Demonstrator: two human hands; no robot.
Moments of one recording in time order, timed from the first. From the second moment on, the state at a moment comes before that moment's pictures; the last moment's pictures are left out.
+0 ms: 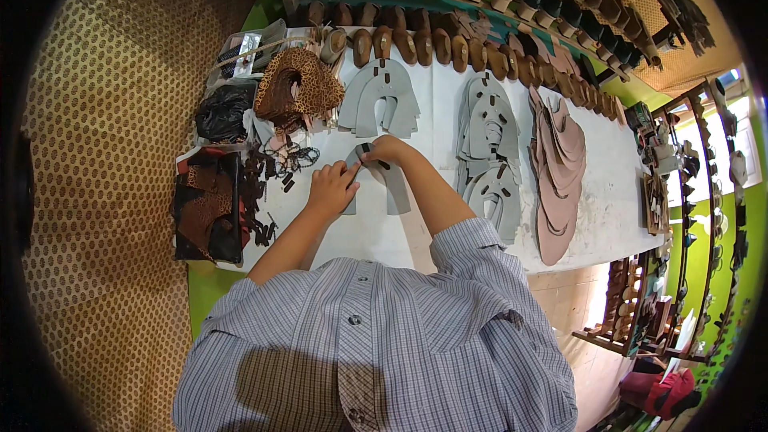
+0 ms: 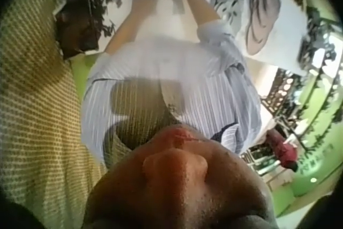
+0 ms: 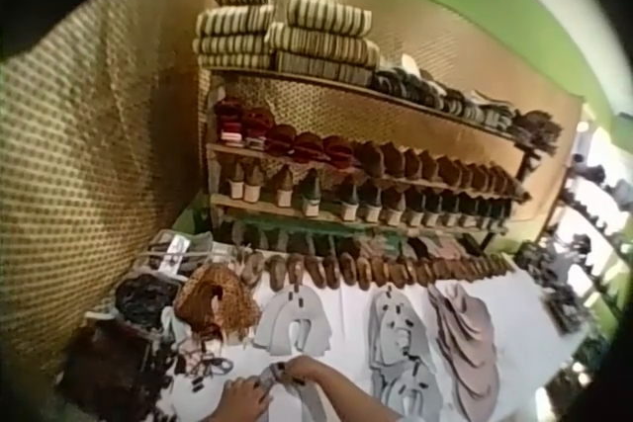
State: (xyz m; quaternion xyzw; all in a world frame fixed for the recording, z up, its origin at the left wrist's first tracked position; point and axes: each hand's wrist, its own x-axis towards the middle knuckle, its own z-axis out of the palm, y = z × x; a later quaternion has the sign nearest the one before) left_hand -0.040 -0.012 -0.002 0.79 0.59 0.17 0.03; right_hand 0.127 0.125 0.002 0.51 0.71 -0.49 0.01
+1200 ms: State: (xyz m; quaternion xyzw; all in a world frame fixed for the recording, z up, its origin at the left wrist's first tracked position) left_hand -0.026 0.047 0.004 0.71 0.66 0.16 0.19; right_hand 0.153 0.071 -0.003 0.61 0.74 -0.23 -0.18
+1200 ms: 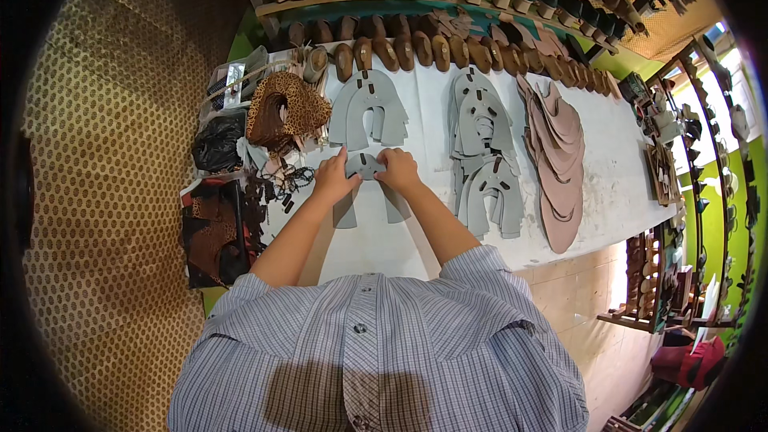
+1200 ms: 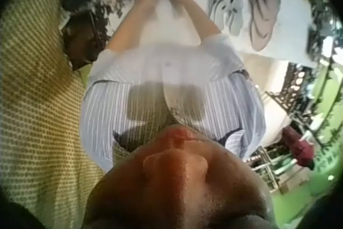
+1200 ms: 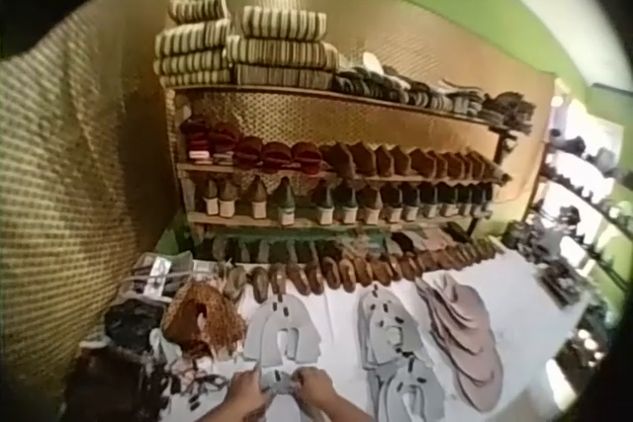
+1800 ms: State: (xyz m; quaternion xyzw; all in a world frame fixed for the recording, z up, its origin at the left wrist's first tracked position) left_hand -0.021 0.045 0.007 0.80 0.52 0.22 0.18; right_hand 0.153 0.131 0.018 0.40 0.82 -0.39 0.10
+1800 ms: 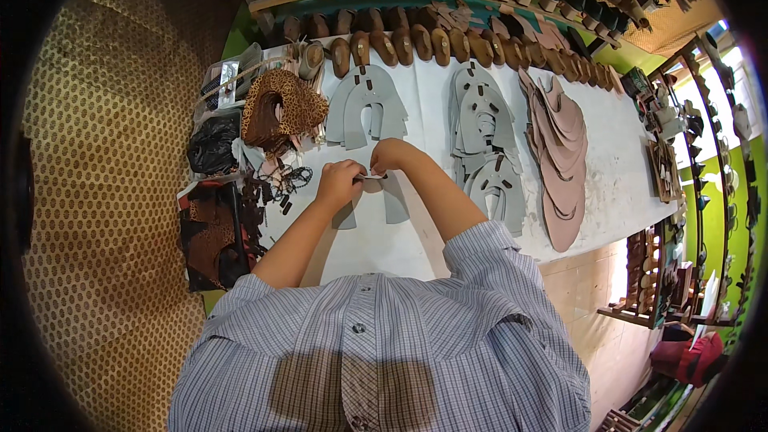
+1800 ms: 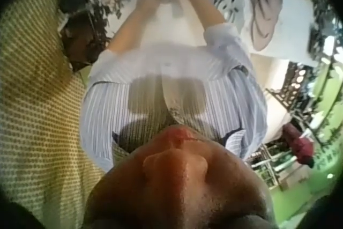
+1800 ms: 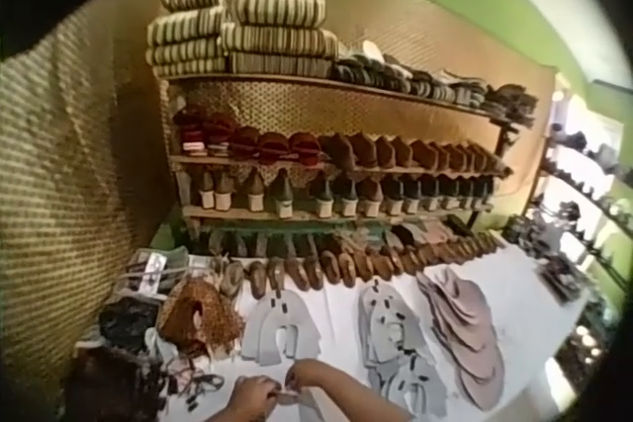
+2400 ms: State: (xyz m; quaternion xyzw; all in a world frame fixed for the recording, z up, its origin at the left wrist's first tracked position) left_hand -0.022 0.057 0.008 0.73 0.58 0.23 0.30; right_hand 0.152 0.120 0.011 0.51 0.79 -0.34 -0.01
